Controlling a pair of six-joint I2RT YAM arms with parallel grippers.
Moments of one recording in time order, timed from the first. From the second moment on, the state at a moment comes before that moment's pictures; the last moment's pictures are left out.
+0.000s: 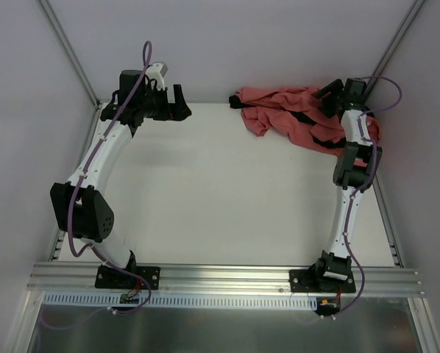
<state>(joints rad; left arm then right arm) -0.18 1.65 1.61 -0.48 0.36 -0.19 -0.18 2.58 2.35 -0.31 -0.28 0.82</state>
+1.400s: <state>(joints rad) -0.18 1.70 1.68 -0.57 0.37 -0.18 -0.20 2.67 2.36 -0.21 -0.28 0.88</state>
